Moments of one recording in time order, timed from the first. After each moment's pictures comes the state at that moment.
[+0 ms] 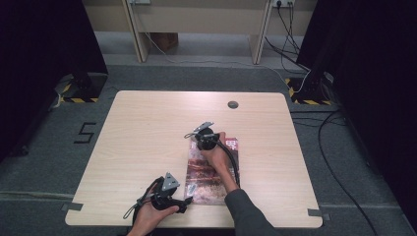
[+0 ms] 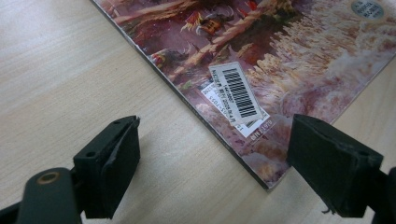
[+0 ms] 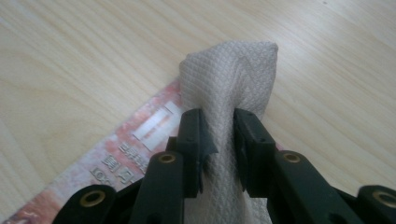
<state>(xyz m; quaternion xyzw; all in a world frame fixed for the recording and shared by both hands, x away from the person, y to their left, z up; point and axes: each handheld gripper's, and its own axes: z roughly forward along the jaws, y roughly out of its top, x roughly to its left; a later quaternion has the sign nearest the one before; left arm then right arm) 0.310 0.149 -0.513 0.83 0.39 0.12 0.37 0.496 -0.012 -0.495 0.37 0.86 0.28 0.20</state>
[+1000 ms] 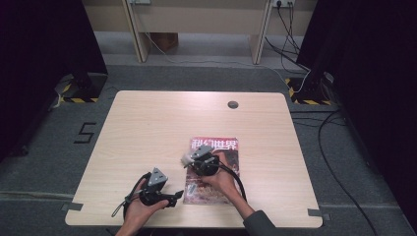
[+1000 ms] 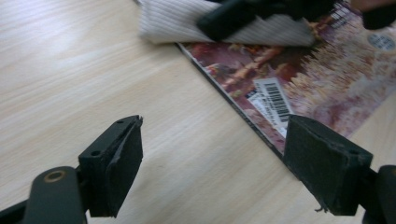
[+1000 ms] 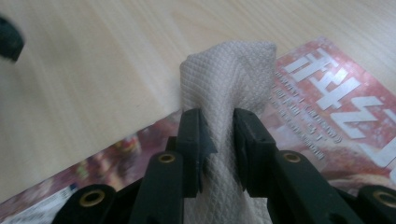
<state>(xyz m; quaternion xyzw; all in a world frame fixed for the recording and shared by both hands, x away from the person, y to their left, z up) 0.316 0.184 -0.499 0.80 0.43 0.13 0.39 0.411 -0.024 -0.499 0.25 0.90 0.34 0.15</state>
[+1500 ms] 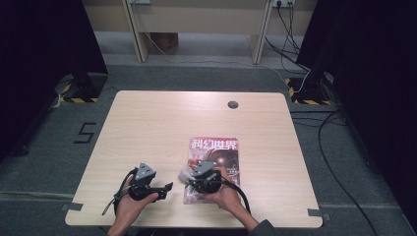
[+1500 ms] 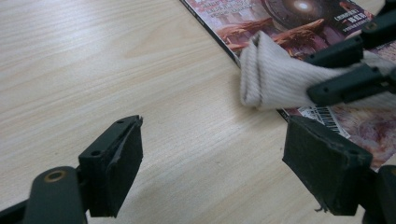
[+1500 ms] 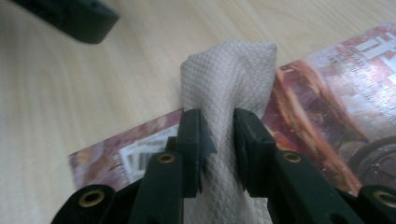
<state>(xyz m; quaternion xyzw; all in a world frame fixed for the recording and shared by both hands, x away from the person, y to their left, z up) 0.324 0.209 -0.495 0.78 0.46 0.16 0.39 0.360 -0.030 -0.500 0.21 0.91 0.35 0.12</state>
